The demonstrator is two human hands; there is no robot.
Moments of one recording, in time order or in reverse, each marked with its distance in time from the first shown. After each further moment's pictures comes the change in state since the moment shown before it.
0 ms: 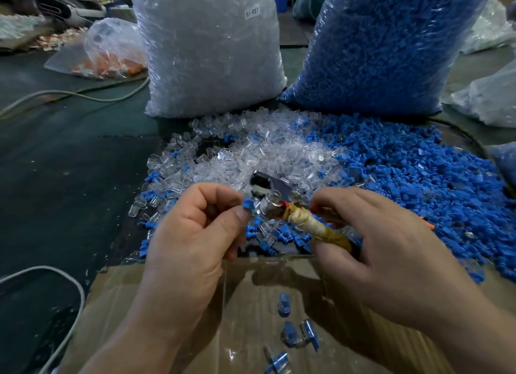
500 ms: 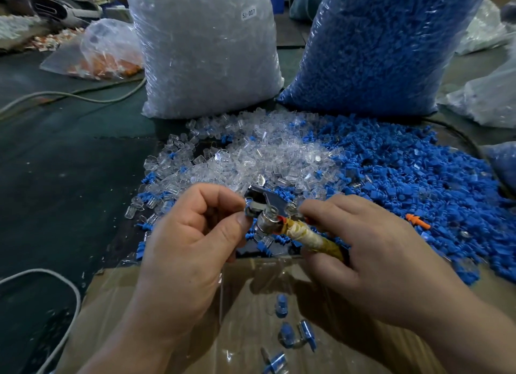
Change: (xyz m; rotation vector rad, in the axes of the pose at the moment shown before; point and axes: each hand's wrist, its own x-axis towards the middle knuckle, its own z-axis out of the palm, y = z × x) left_hand -0.001 -0.003 -0.003 0.081 -0.040 0.094; right_hand 0.003 0.002 0.004 -0.070 -0.108 -0.056
